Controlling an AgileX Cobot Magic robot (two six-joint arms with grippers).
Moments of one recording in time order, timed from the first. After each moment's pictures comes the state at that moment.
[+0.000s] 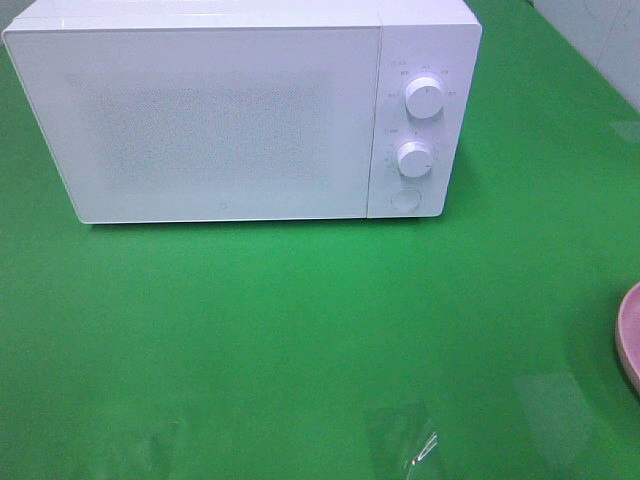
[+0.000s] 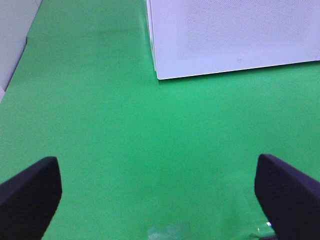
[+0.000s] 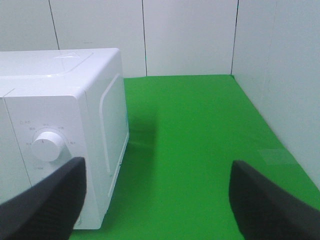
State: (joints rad) left arm 0.04 -0.01 -0.52 -0.16 1.07 0.20; right arm 0.04 0.69 -0.28 0.01 -0.30 0.03
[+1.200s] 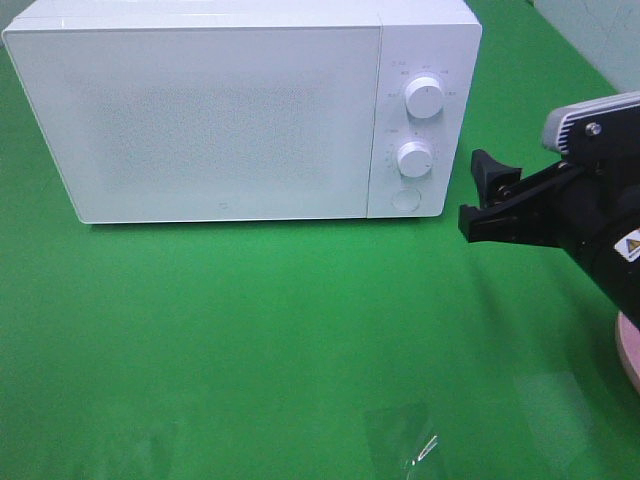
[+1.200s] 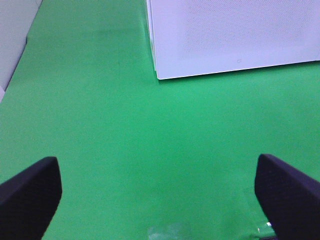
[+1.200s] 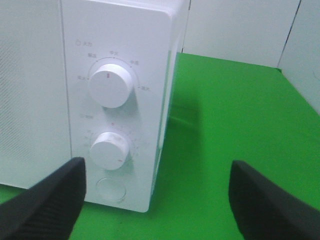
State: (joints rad) left arm 0.04 -0.01 -0.52 -0.16 1.07 0.20; right arm 0.63 1.52 -0.28 0.54 -1.16 -0.34
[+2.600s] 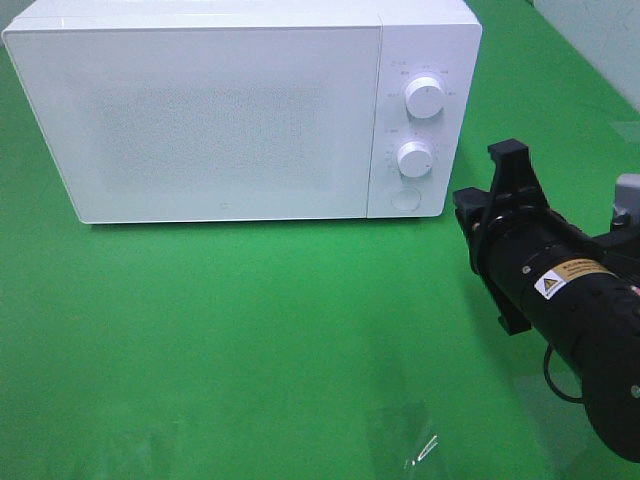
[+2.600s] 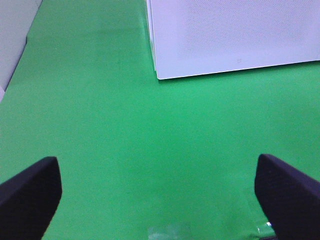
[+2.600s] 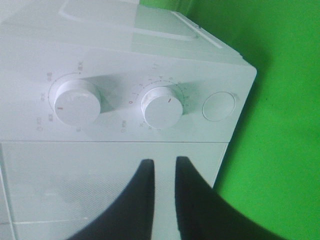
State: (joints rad) left arm 0.04 -0.01 -0.52 -0.16 1.07 0.20; right arm 0.75 1.73 -0.33 0.62 -1.21 1.25
